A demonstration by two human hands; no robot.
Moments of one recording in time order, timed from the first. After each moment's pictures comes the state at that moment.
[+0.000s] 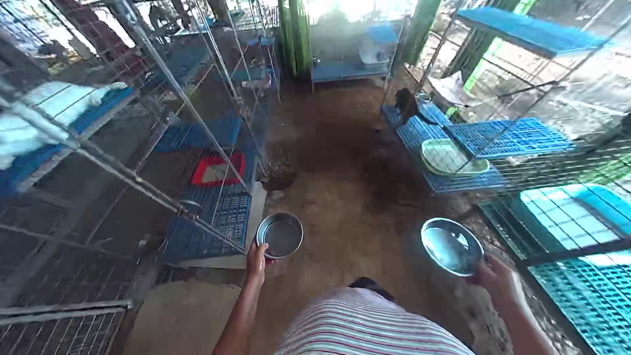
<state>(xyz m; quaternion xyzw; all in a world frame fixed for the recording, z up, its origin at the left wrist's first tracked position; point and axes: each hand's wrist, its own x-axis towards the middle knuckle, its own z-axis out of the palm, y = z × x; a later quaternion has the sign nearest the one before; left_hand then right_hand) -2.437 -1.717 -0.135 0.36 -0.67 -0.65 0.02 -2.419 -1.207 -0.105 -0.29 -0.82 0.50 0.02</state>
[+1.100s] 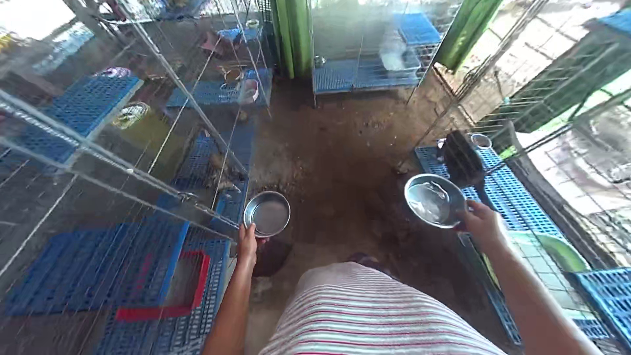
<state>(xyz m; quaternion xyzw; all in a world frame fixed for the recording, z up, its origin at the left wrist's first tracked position) -3.394 -1.791 -0.206 0.38 -0.69 -0.62 0.05 -3.448 -1.287 -0.136 -0.17 -0.87 0.47 -0.03</state>
